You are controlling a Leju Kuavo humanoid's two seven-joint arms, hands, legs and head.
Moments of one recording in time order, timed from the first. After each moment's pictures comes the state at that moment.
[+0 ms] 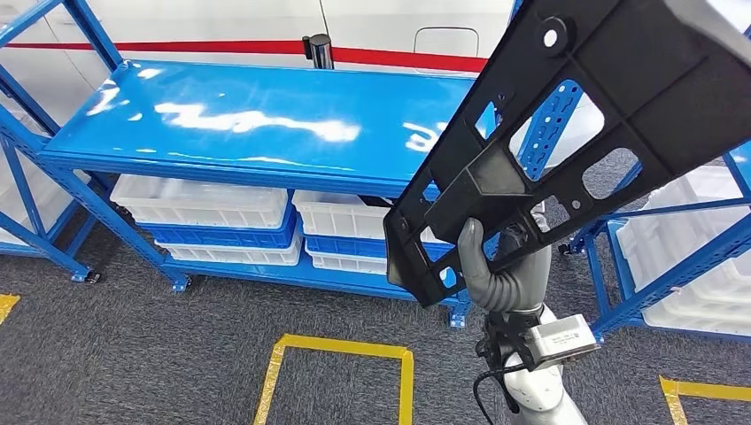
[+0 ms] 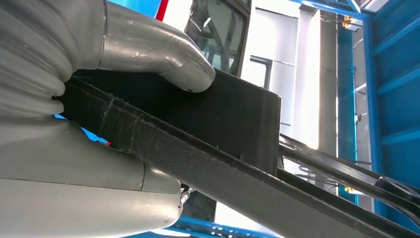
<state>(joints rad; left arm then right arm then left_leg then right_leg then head) 0.00 -0.05 -0.03 -0.17 -0.06 0.19 -0.28 -0.09 -0.06 0.43 -1.89 0.10 -0.36 -0.43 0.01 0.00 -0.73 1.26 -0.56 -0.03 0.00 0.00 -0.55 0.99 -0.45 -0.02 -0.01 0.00</state>
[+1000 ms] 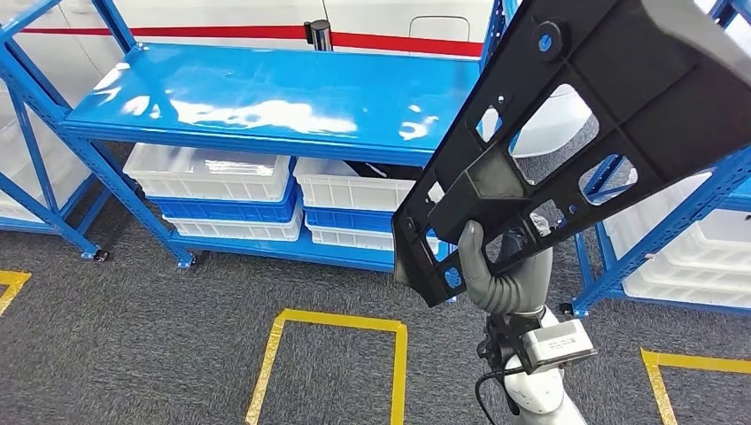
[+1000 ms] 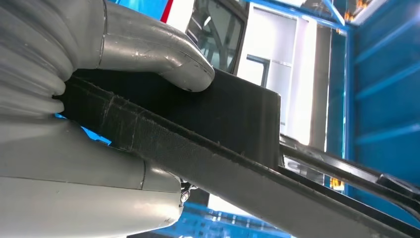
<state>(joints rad) 0.00 -0.06 -0.03 -0.17 -0.06 0.19 -0.29 -0.08 -0.06 0.42 -1.89 0.13 -0.37 -0.44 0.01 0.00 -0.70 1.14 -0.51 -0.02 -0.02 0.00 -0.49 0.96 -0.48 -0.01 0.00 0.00</state>
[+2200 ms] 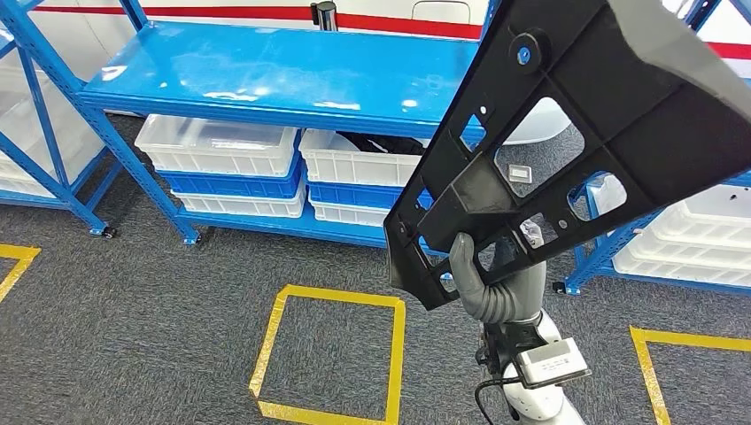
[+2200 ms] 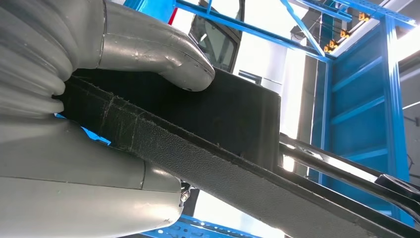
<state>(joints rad) 0.00 -0.06 -0.03 -0.17 -0.07 0.19 -0.31 -0.08 -0.07 0.45 -1.90 0.16 -0.34 -0.46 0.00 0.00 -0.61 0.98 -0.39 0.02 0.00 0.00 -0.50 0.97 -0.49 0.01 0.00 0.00</state>
